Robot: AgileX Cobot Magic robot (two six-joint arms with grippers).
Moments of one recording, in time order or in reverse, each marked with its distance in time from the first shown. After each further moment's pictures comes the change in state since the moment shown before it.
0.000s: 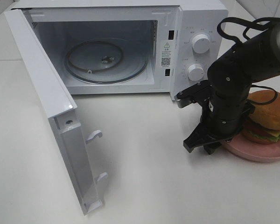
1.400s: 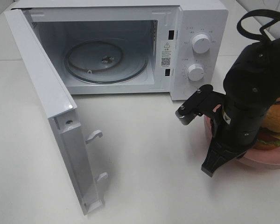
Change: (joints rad) left arm 0.000 0.000 0.000 0.000 0.000 0.000; right arm 0.141 -0.244 0.168 -0.103 0.092 -0.075
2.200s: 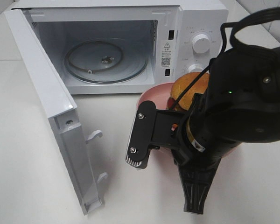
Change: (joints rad) left arm 0.000 0.000 0.000 0.000 0.000 0.000; right arm 0.359 -0.128 0.000 -0.049 -0.016 -0.214
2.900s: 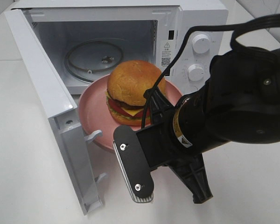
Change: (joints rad) left arm 0.000 0.000 0.000 0.000 0.000 0.000; right arm 0.000 0.000 0.007 -0.011 -0.224 -0.625
